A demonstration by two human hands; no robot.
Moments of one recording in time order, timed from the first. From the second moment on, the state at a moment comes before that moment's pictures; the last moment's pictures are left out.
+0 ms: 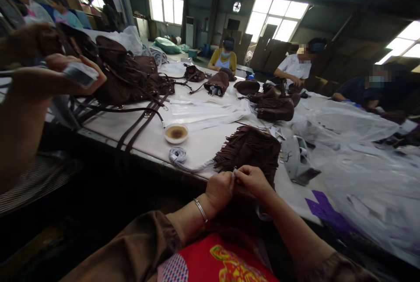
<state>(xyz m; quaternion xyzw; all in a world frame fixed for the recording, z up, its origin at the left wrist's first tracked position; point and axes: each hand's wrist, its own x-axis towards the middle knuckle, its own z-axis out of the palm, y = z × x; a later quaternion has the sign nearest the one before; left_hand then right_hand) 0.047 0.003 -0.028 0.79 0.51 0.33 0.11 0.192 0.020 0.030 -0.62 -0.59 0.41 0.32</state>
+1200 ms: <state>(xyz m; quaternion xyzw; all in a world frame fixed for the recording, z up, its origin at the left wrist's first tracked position) 0.033 0.006 -0.030 0.80 0.45 0.36 0.17 0.210 0.034 0.035 -0.53 -0.81 0.23 0.11</state>
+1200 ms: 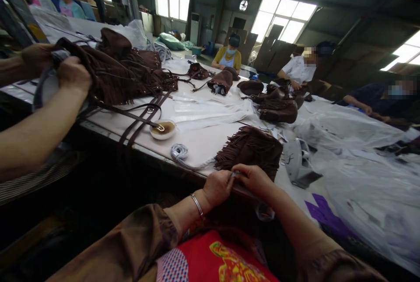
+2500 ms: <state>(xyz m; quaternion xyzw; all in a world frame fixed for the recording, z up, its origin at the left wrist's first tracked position) 0.023 0.004 -0.029 0.90 0.31 0.32 0.01 0.213 0.048 0.088 -0.29 -0.95 -0.03 -0.12</state>
